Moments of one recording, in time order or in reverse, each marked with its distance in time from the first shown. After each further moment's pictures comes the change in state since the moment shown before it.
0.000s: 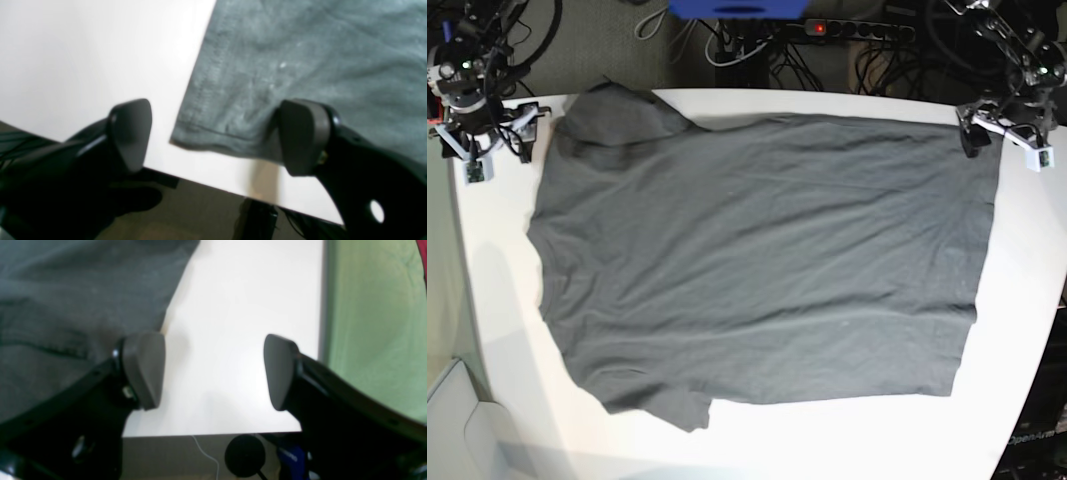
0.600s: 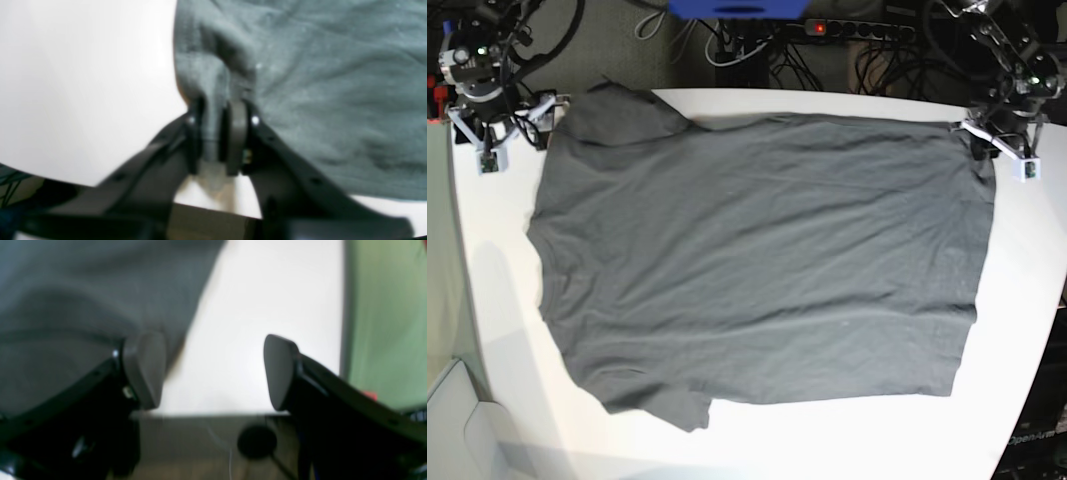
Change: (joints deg) left arm 0.0 -0.7 4.9 0.0 2.6 -0.2 -1.0; right arm -1.4 -6.3 0.1 6.9 0.4 0.0 -9.1
